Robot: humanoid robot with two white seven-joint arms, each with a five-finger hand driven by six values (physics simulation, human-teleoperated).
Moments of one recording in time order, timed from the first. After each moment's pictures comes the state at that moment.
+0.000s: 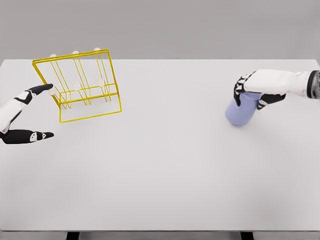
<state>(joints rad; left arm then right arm) 0.10 0.80 -0.03 -1.61 0.03 -0.61 -0.17 -0.84 -0.91 0.80 -1.40 0.26 -0.53 0.61</state>
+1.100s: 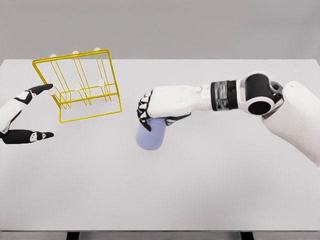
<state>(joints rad) 0.10 0.80 -0.03 -1.61 0.03 -0.61 -0.17 -0.88 -0.50 0.88 -1.55 0.35 -0.61 0.61</state>
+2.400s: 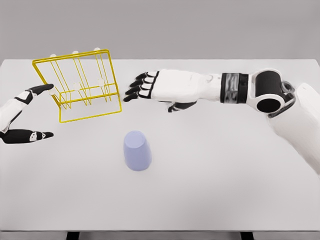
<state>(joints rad) 0.09 0.80 -0.02 -1.61 0.00 -0.61 -0.17 -0.73 -0.47 0.62 -1.57 0.39 -0.62 0.61</state>
